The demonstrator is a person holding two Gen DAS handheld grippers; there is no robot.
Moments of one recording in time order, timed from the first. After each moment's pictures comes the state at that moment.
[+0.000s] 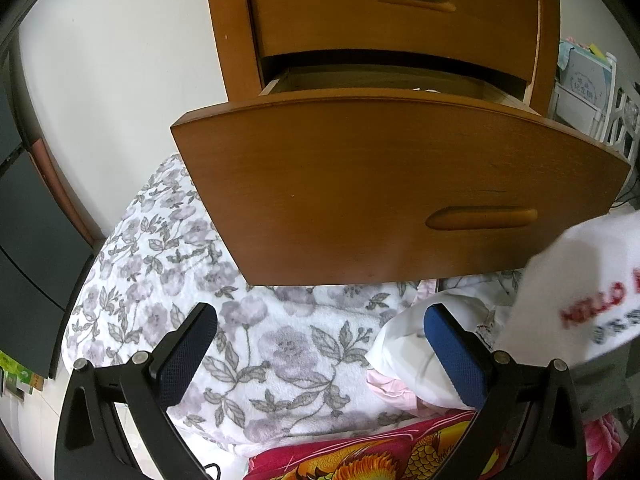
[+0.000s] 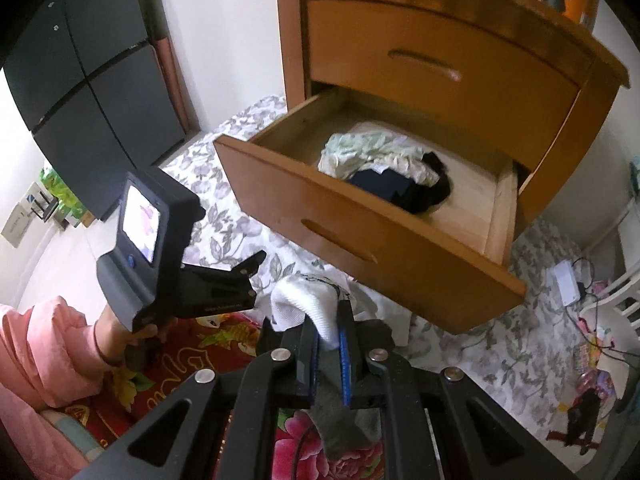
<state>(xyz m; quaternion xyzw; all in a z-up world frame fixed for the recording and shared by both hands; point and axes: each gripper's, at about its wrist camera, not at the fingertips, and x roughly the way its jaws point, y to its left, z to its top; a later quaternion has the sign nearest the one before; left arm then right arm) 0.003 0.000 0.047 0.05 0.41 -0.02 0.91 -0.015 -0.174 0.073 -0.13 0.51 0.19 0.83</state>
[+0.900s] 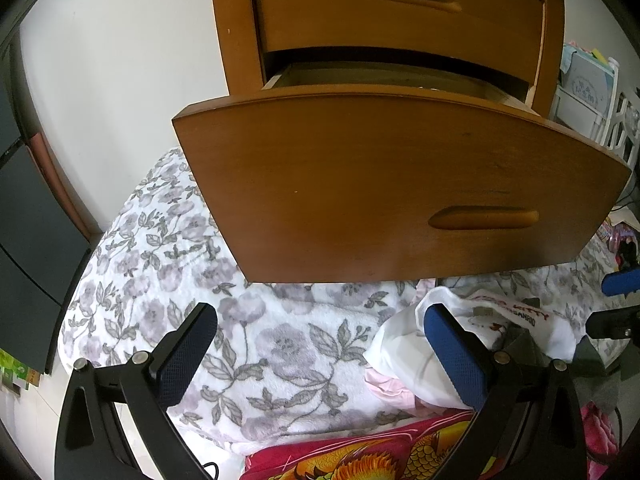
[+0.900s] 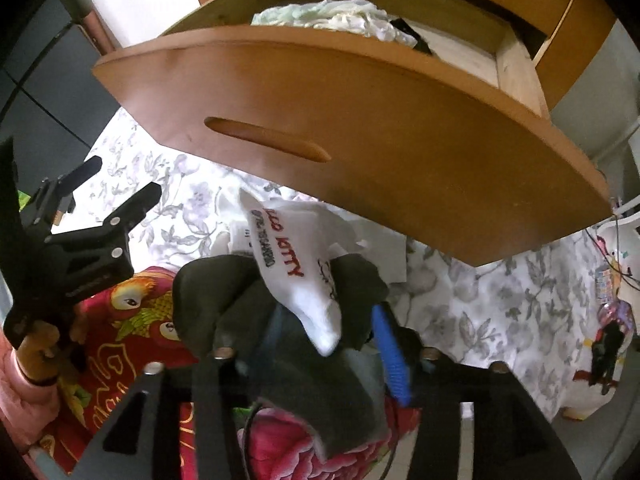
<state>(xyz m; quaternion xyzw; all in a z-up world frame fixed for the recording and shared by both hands) 0.006 0.001 0.047 0.04 0.42 -0.02 0.91 0.020 -0.204 -0.036 -0.10 0.63 0.11 0.76</state>
